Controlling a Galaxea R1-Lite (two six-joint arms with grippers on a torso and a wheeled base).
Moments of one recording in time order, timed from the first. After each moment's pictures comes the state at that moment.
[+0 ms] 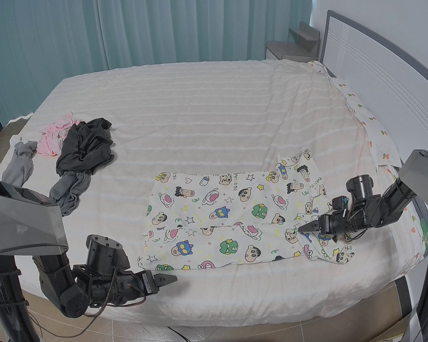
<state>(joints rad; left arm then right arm) -0.41 2.12 -0.27 -1.07 -0.19 -0.71 0.06 2.29 -1.02 -0.39 0.46 0.11</state>
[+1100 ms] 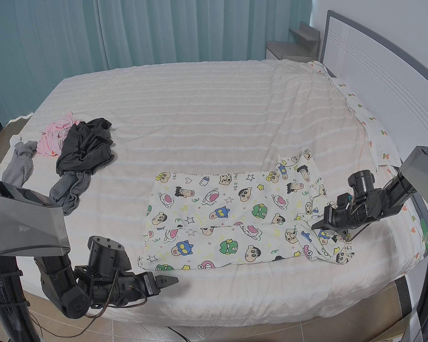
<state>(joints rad) -0.42 2.13 -0.27 -1.07 -0.19 -0.71 0.03 2.31 -1.12 -0.24 0.49 0.35</state>
